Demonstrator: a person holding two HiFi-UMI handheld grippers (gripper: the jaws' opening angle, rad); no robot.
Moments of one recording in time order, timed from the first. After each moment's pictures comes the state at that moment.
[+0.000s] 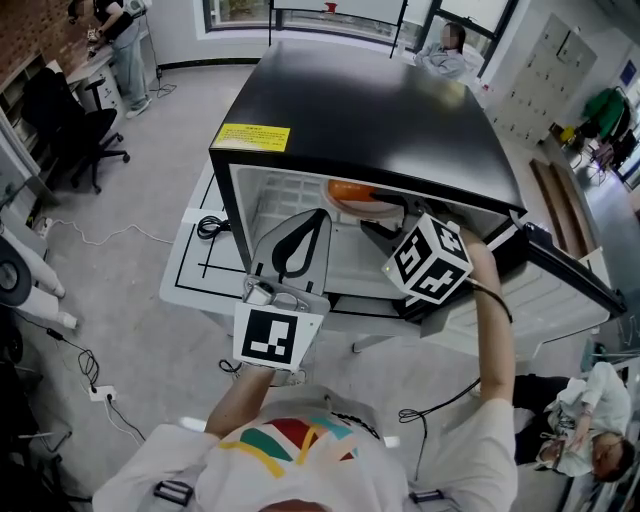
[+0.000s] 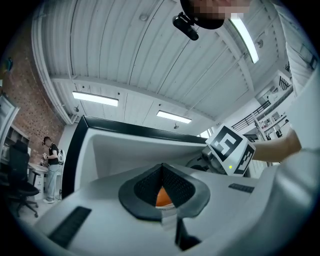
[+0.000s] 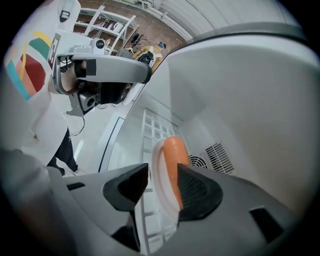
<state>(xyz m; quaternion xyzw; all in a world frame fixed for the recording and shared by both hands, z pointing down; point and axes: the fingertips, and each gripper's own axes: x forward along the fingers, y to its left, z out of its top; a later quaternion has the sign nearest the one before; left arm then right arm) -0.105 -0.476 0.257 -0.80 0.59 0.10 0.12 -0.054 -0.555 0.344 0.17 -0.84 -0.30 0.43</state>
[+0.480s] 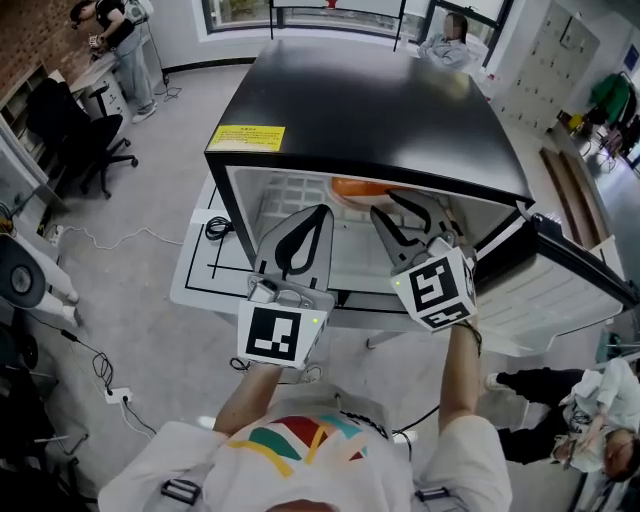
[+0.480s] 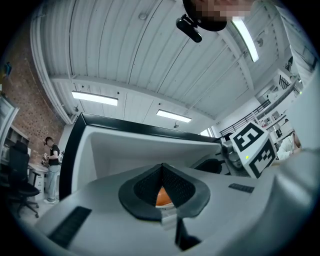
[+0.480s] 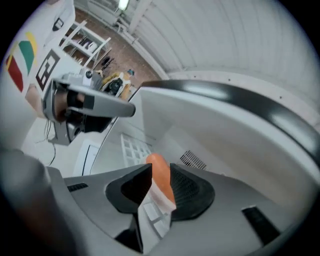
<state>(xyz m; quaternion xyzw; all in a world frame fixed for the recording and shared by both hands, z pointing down) -0.105 -0.481 0.260 -0.80 0.59 0.09 0.12 -0.042 -0.543 0.303 0.32 -0.88 -0.27 0.23</state>
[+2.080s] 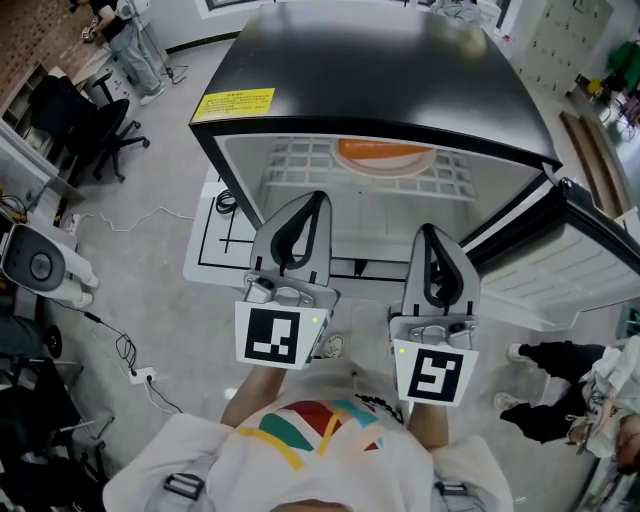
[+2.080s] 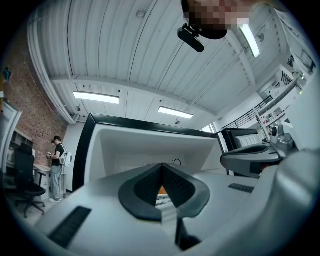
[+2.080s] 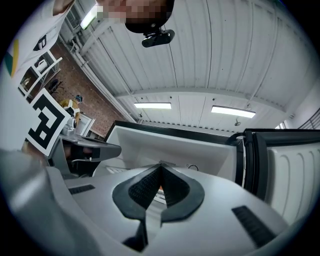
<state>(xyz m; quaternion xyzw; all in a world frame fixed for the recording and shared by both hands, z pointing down) -0.108 -0.462 0.279 -0.79 0.60 0.07 0.10 0.012 -0.450 0.281 0.54 -0.83 -0.16 -0.03</state>
